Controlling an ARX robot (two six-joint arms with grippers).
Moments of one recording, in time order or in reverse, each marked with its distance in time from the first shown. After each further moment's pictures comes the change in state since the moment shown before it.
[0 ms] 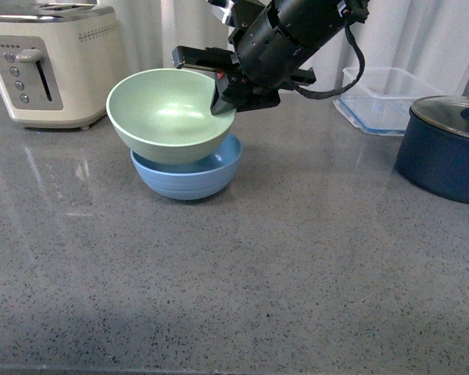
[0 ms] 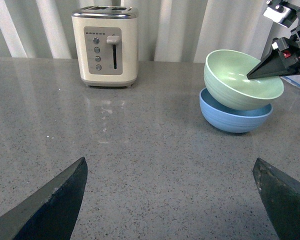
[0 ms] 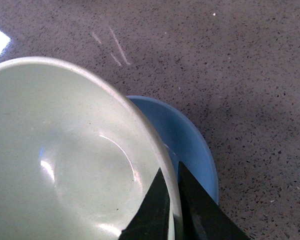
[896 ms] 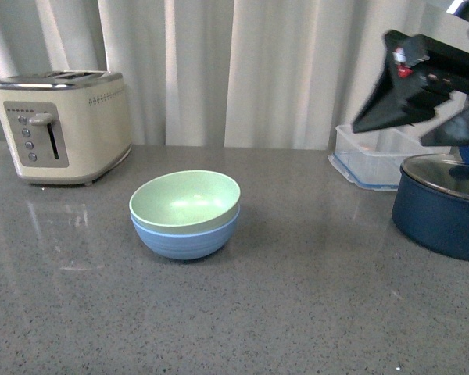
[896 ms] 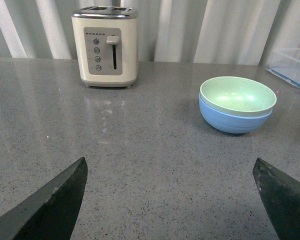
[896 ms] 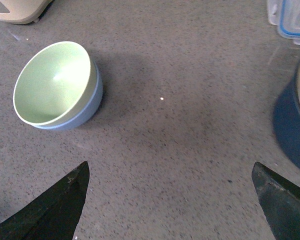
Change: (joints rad) left arm 0.000 0.000 0.000 0.000 0.000 0.000; right arm -0.291 -0.824 -0.847 0.148 0.021 -0.022
